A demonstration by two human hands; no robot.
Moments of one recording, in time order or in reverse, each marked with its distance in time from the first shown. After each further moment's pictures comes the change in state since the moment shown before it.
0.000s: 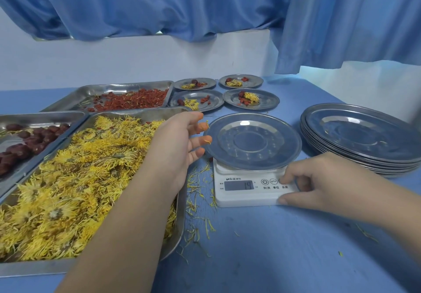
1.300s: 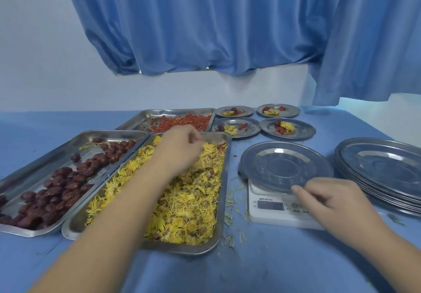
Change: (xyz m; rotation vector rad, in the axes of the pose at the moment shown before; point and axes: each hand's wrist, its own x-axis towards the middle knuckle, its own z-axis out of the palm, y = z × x) left_hand 0.005 0.050 -0.072 1.210 0.133 0.481; right_hand 0.017 -0.016 0.032 0.230 0.626 -0.253
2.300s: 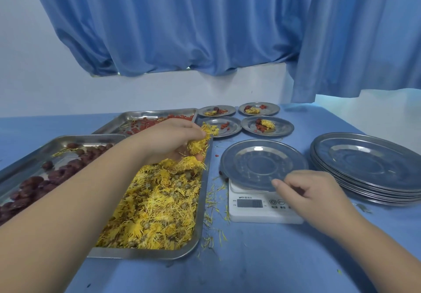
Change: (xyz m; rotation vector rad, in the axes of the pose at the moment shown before) left_hand 0.030 0.022 -0.009 -0.502 -0.535 -0.122; right_hand 0.001 0.005 -0.006 0.094 0.006 0.019
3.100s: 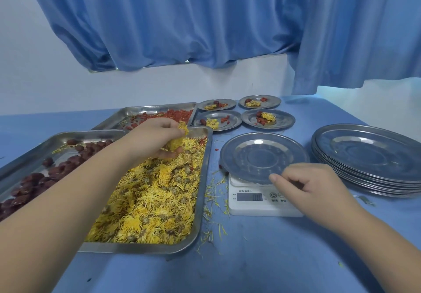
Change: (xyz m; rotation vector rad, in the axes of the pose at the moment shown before) left_hand -0.007 -0.022 -0.011 0.002 0.220 -0.057; right_hand 0.000 -0.004 0.000 0.048 -0.019 -0.005
